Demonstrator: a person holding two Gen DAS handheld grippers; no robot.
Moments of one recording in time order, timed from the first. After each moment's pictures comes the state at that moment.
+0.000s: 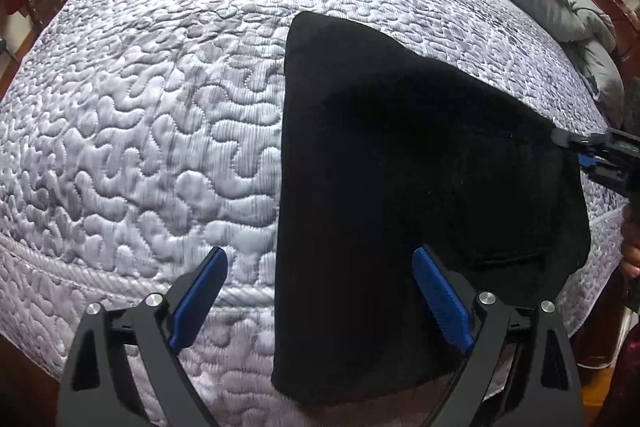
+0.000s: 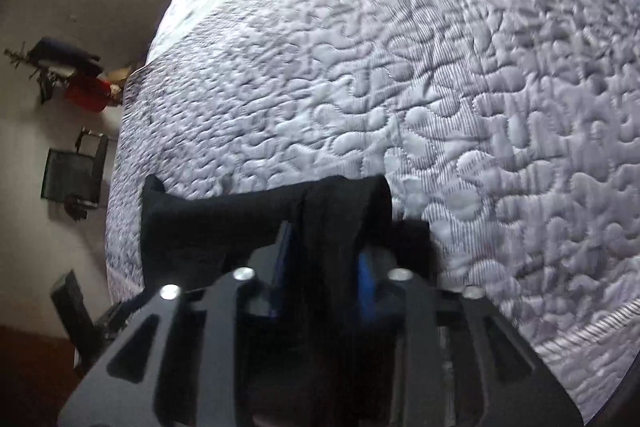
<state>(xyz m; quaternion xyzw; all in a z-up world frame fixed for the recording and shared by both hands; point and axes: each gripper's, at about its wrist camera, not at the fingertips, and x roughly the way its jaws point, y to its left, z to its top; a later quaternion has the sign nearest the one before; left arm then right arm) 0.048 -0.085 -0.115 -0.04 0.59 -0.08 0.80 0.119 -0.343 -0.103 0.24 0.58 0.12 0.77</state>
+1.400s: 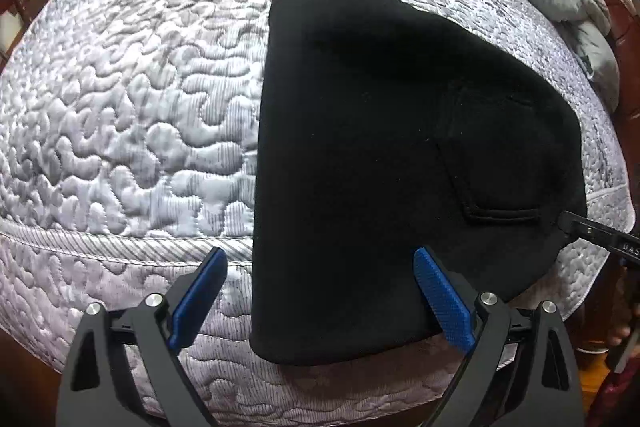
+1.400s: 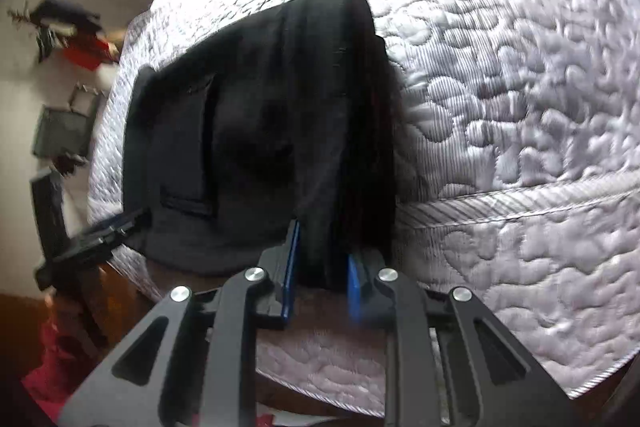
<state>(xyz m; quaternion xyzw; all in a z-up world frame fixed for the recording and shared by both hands) 0.040 -0.114 -0.131 -0.05 0.61 -0.10 0.78 0.022 -0.343 -0.125 0.22 0.61 0.13 0.75</state>
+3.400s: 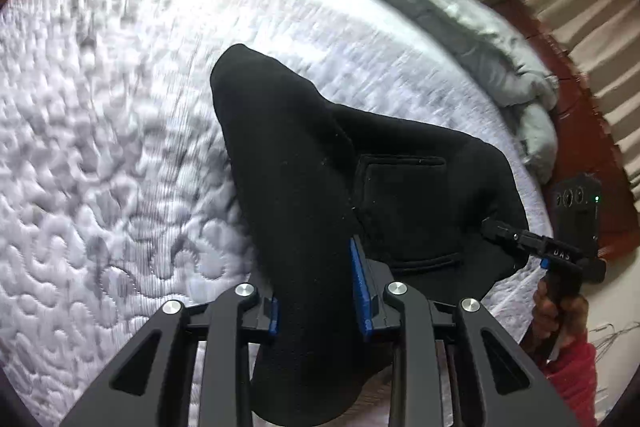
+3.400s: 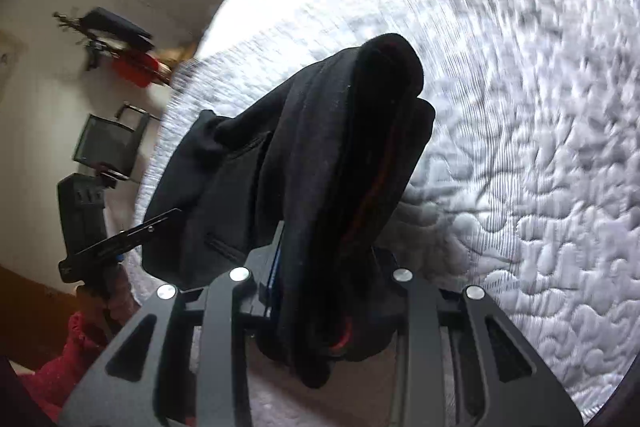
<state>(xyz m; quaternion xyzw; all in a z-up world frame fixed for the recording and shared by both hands) 0.202 -0.094 -0.106 -0.17 0.56 -0.19 0.79 0.201 -0.343 -0.108 0.22 0.56 0.20 0.77</state>
